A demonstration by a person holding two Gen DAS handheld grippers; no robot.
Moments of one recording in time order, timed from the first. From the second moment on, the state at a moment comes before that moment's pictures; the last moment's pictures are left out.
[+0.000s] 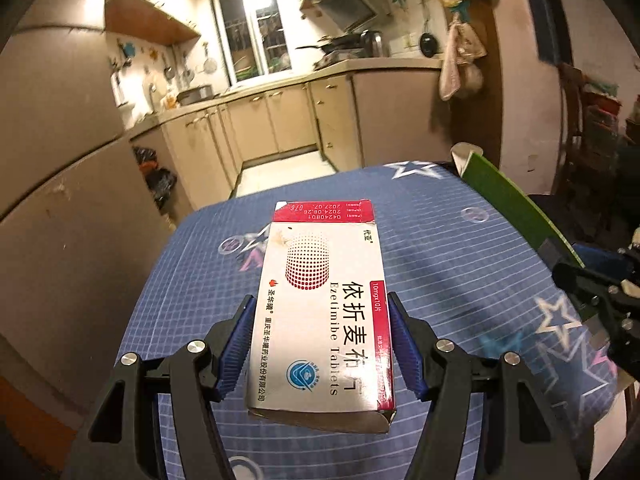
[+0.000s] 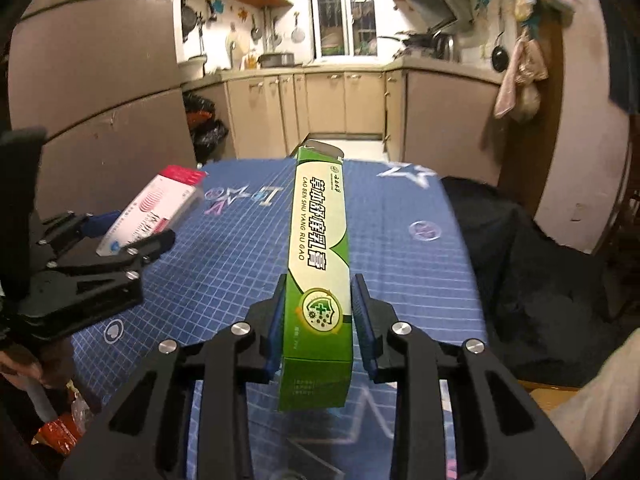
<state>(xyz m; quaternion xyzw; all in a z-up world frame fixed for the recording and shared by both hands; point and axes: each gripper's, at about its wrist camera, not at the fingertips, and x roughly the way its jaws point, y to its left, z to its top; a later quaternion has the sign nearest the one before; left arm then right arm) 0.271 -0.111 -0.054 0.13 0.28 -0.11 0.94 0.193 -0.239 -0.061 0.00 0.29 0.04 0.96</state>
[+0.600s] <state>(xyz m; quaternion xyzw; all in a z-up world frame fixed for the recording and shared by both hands) 0.250 -0.205 -0.035 0.16 0.25 -0.17 0.94 0.162 -0.334 -0.076 0.13 0.29 0.02 0.95</state>
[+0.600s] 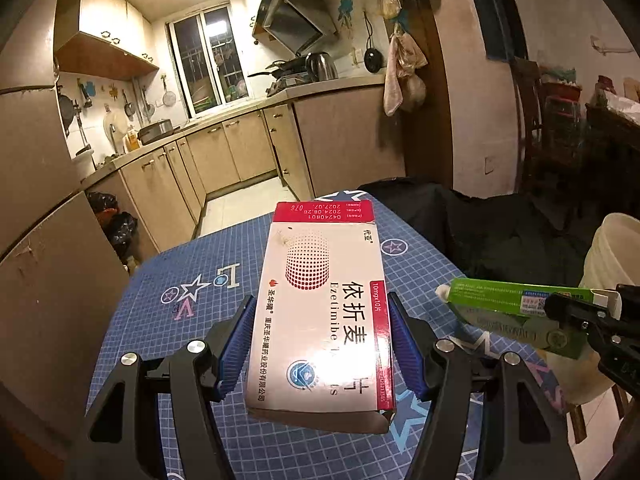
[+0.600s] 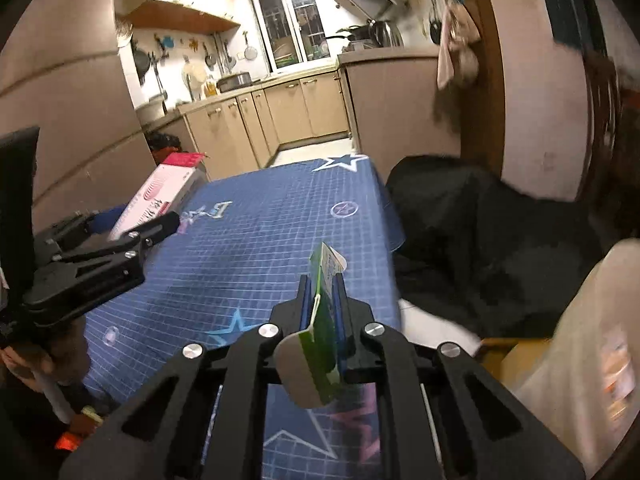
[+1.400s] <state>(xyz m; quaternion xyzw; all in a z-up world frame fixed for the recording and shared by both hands) 0.201 -0.320 0.000 0.19 0.20 -0.28 0.92 0.018 -0.430 0.000 0.09 0.16 -0.17 0.97</state>
